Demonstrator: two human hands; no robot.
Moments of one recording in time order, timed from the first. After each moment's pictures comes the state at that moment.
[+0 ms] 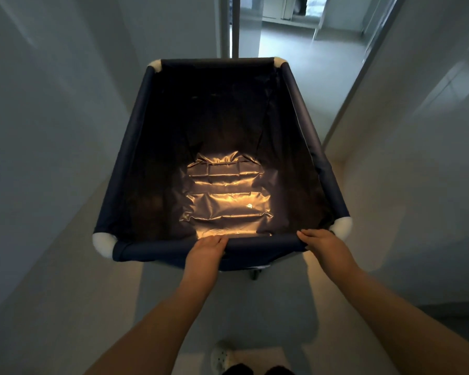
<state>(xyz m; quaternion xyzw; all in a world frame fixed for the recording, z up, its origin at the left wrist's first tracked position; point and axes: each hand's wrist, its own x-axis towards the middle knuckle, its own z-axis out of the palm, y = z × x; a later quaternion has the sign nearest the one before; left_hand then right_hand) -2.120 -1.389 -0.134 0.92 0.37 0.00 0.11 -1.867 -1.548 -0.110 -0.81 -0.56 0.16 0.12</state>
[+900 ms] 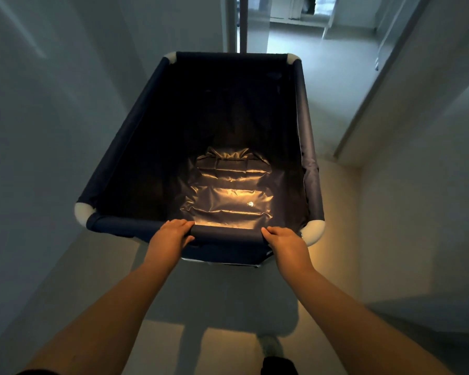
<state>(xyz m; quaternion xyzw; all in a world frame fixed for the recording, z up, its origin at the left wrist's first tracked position) -2.126 -1.204 -0.128 0.91 0.40 -0.06 0.12 -1.911 -1.394 -0.113 -0.81 -0.56 0.15 0.07</state>
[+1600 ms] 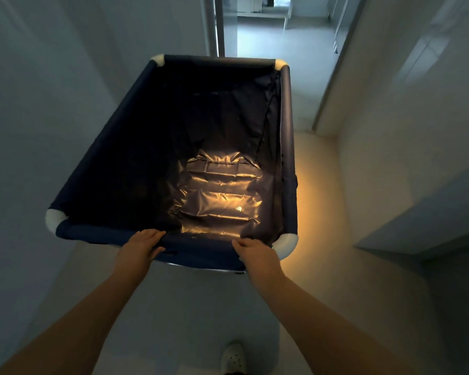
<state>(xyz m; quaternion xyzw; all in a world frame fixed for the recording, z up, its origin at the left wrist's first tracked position) -2.390 -1.273 -0.111 0.93 0.35 0.01 0.14 -2.188 -1.471 -0.110 -0.82 -0.54 0.19 0.04</state>
